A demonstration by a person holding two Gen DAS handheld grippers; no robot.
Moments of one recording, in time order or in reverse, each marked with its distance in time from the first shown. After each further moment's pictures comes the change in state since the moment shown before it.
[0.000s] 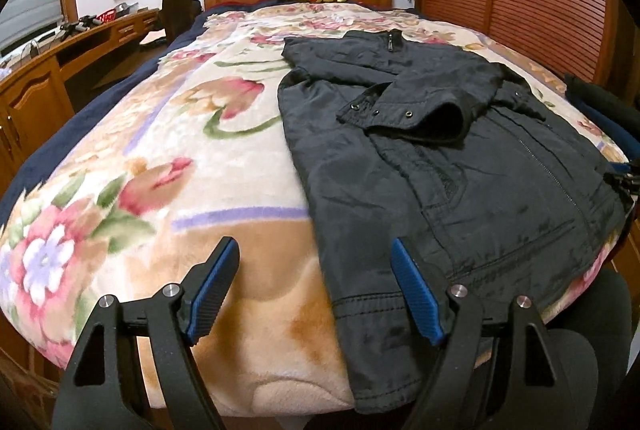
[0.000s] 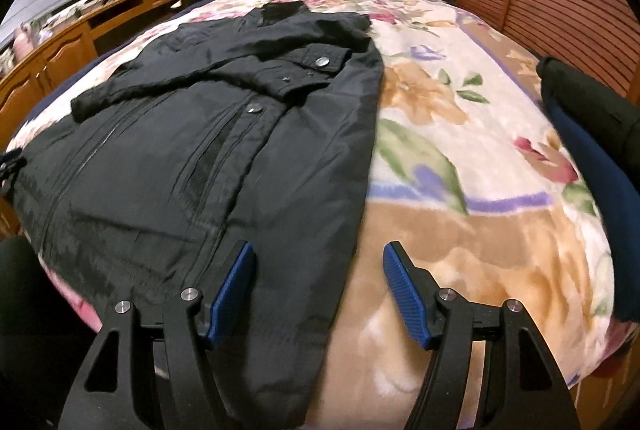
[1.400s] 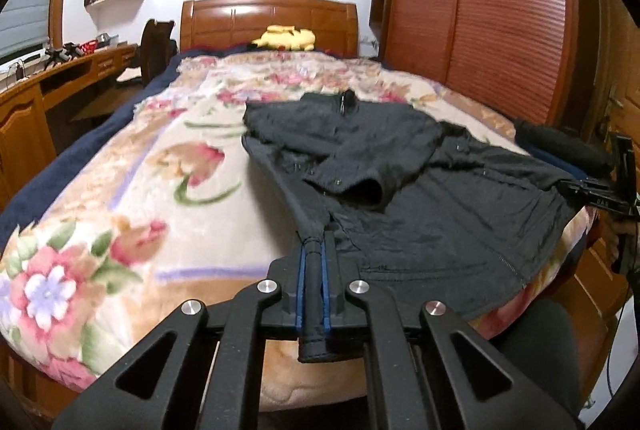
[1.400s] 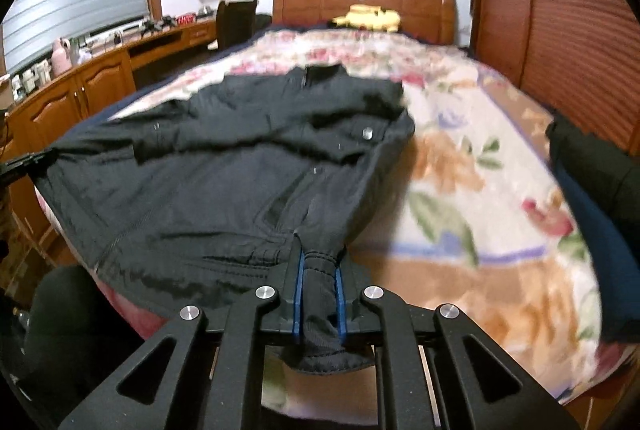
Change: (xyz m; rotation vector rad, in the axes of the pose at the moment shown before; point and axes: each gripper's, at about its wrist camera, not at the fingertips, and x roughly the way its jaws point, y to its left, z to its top) left arm -0.076 -0.024 0.031 0.000 -0.176 -0.135; right arm -0.072 0.023 0.008 -0.031 -0.224 0.063
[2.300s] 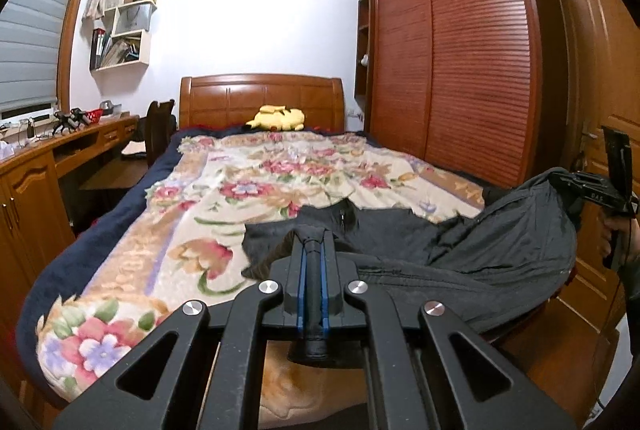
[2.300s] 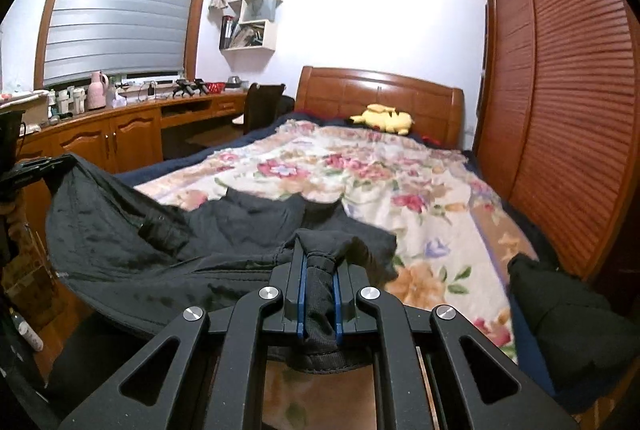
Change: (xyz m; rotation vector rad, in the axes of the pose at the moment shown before) left arm -0.117 -0.010 0.064 0.046 -0.254 -0.022; right arm -0.134 0.020 0.035 -0.128 -0.292 -0.007
